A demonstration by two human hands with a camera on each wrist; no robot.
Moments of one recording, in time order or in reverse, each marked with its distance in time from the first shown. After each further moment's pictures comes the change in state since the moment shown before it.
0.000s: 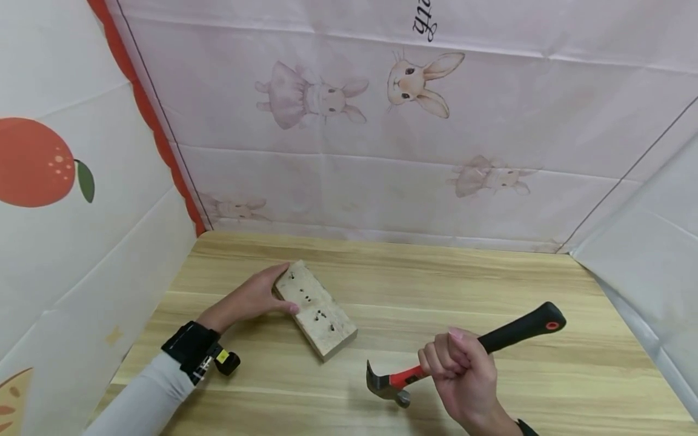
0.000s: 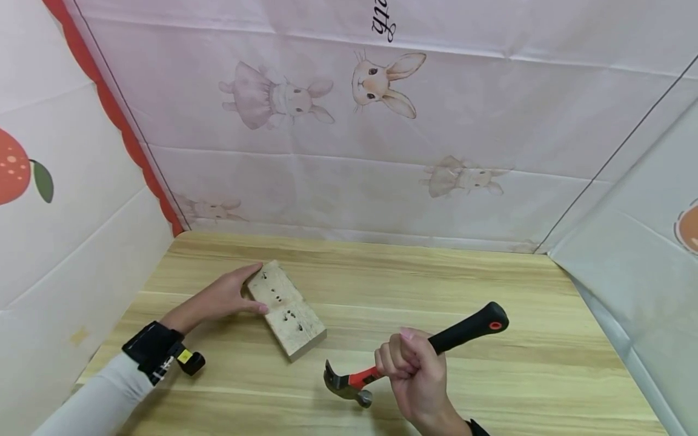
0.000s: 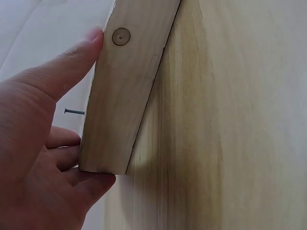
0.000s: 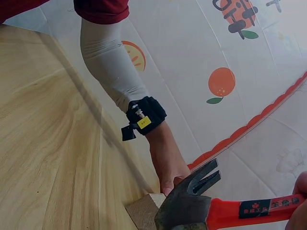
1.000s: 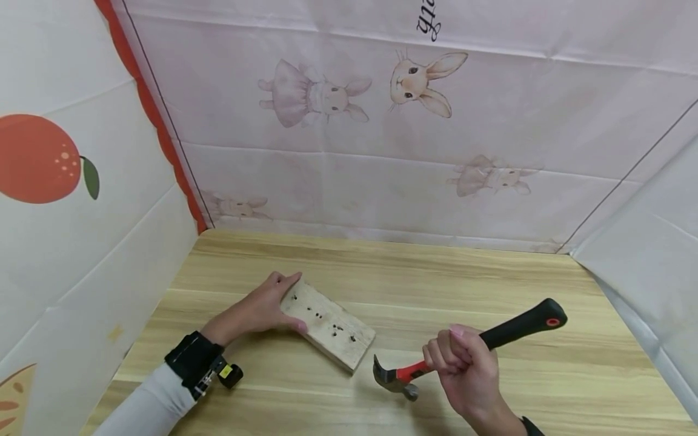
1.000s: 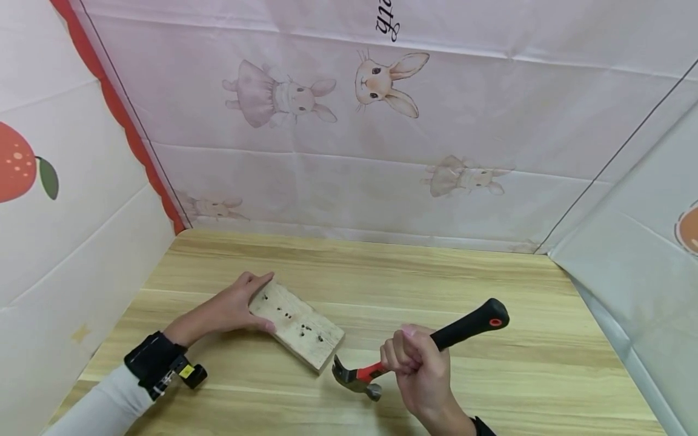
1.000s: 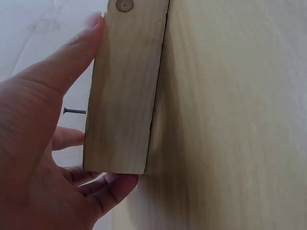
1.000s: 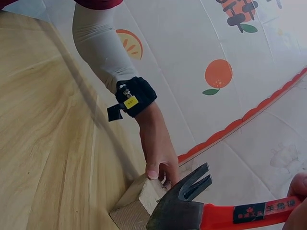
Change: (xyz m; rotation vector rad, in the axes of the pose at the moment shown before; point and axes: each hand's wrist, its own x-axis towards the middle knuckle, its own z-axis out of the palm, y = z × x) left_hand -0.020 0.018 0.017 0.134 -0.001 -0.012; right_hand 0.002 -0.004 -0.003 -0.113 0.028 0.008
